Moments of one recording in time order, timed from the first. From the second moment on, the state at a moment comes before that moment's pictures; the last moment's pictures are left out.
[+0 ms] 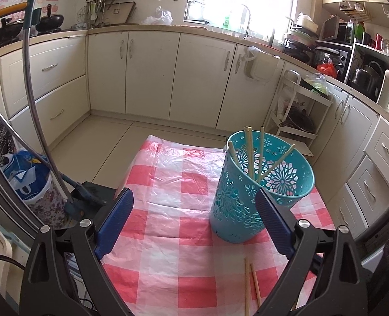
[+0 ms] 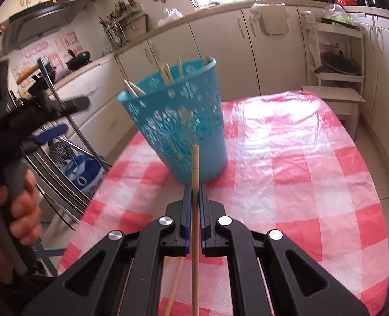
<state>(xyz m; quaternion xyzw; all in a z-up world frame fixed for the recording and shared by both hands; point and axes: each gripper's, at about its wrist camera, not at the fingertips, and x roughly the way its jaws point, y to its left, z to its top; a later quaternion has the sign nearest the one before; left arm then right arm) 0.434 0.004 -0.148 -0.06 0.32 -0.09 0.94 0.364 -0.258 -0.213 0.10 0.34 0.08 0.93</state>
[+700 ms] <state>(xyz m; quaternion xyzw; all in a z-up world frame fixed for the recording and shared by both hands) 0.438 0.000 -0.160 -0.06 0.34 -0.08 0.94 0.410 -0.238 -0.067 0.12 0.15 0.13 0.97</state>
